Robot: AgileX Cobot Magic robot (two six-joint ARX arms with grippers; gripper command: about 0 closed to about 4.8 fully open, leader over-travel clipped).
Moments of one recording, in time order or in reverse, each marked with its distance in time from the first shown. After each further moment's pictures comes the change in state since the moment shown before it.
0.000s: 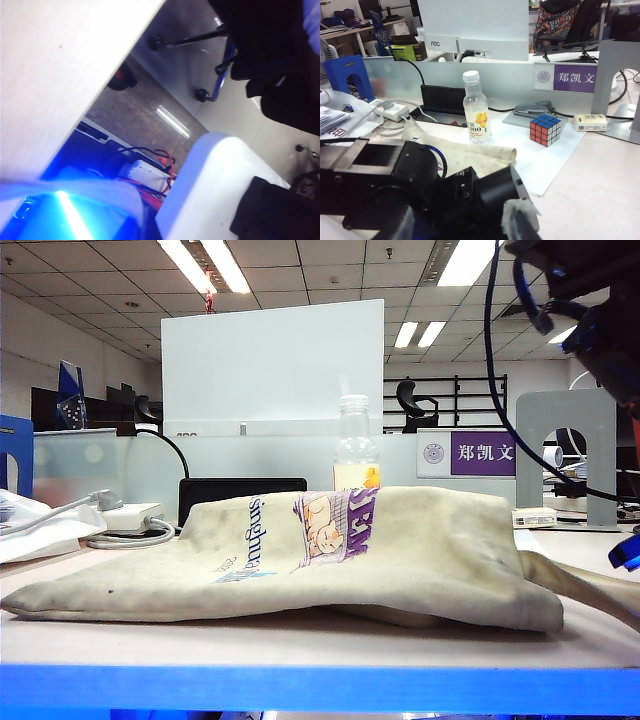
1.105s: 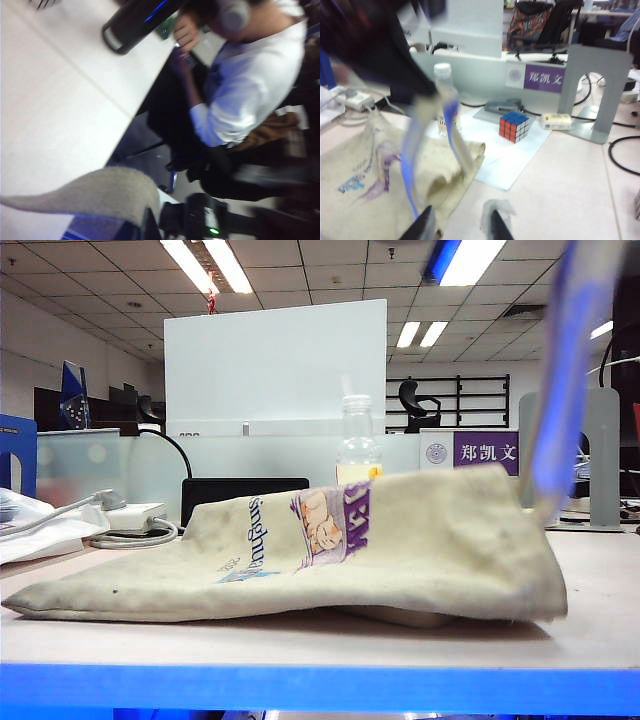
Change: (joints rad) left arm 0.308 -0.432 0.004 0.013 0.201 0.060; right arm 0.007 0.006 -0.011 -0.013 0.105 -0.098
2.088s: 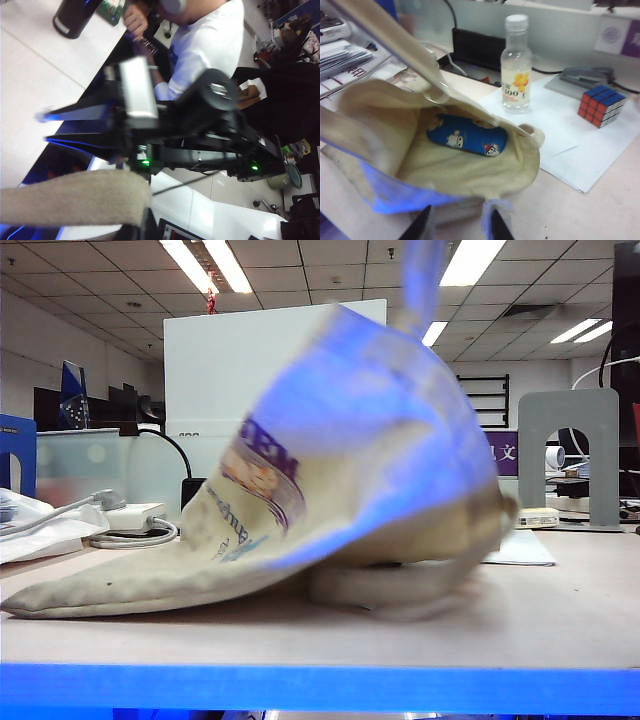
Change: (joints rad) left arm 0.002 -0.355 -0.003 -0.325 0.047 0.073; right arm 0.035 0.363 -0.111 0.303 -0.237 -0.006
